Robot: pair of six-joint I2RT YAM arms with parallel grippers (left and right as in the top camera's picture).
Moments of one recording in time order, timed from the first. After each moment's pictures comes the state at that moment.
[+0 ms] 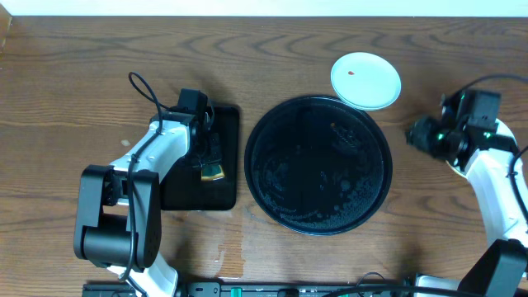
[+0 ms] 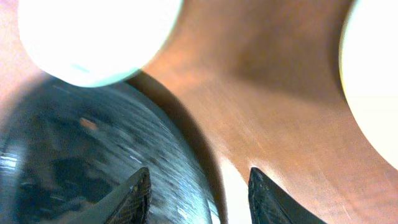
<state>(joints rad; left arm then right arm) -0.14 1.81 1.05 -0.70 0.12 -0.34 -0.21 1.49 1.02 -0.57 -0.28 0.29</state>
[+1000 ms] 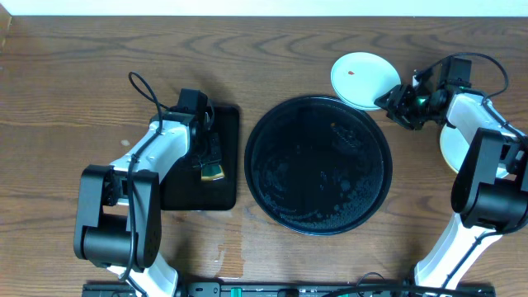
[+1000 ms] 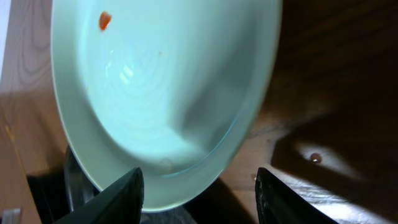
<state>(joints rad) -0.14 1.81 1.05 -0.70 0.12 -0.34 -0.20 2.09 1.36 -0.49 -0.61 0.42</state>
